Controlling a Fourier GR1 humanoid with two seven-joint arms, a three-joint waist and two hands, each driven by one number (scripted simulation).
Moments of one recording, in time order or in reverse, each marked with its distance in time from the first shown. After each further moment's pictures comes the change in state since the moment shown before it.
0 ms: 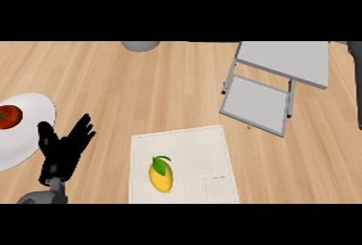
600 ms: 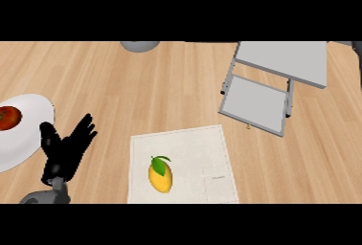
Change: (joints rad) left arm -0.003 -0.016 0.006 0.010 -0.010 -0.009 -0.015; right arm -0.009 -0.026 0.012 0.042 -0.010 0.018 -0.071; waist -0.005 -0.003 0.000
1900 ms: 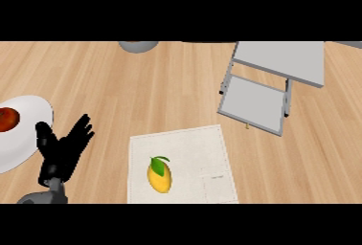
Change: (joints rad) left arm 0.008 -0.001 0.017 -0.023 0.000 -0.002 0.027; right arm -0.013 -0.051 -0.322 -0.115 -0.156 -0.463 0.091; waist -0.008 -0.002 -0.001
